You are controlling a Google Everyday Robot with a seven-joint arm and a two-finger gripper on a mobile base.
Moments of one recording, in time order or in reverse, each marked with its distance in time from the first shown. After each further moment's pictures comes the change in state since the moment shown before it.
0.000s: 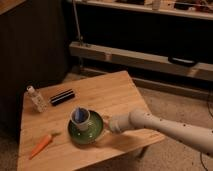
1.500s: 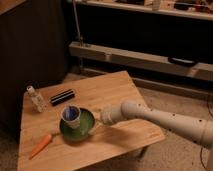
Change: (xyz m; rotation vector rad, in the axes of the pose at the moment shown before) arm -0.006 -0.020 -0.023 0.006 0.002 -0.032
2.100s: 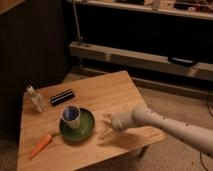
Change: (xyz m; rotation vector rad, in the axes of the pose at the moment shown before) arm 0.026 0.020 0.004 -0.002 -0.004 0.027
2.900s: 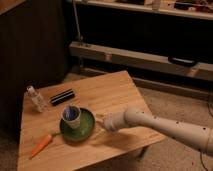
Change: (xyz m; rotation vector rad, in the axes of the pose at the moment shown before) arm -0.028 0.003 0.029 -0.014 -0.026 -0.020
